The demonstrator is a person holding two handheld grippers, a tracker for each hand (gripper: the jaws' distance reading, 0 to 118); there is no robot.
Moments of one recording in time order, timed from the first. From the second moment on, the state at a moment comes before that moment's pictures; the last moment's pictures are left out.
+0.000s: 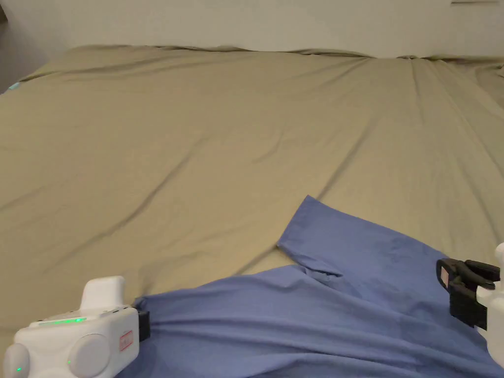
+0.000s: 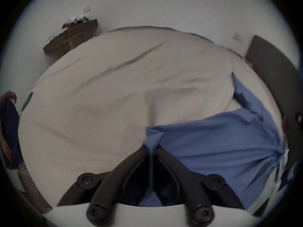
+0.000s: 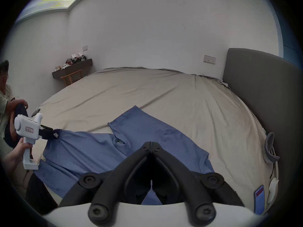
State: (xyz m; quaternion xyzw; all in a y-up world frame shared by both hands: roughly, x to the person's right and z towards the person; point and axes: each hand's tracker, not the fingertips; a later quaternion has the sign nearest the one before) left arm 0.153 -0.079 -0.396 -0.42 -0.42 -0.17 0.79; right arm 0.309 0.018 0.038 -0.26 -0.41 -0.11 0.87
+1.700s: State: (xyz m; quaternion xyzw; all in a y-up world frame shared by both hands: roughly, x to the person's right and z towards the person) left arm 0.272 0.462 -0.409 0.01 -0.49 -0.04 0.87; right arm 0.440 0.441 0.030 -0.03 -0.55 0.00 0.83
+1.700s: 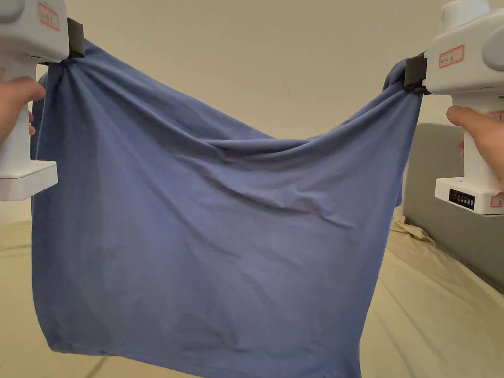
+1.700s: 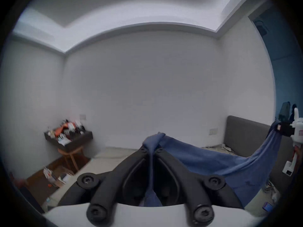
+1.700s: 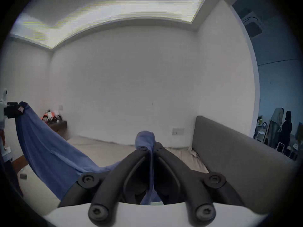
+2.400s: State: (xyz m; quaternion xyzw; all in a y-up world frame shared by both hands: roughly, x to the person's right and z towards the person) left arm 0.416 0.247 -0.497 -0.11 -0.47 -0.03 0.88; right arm 0.595 0.255 0.006 -0.10 -0.57 -0.07 0.82
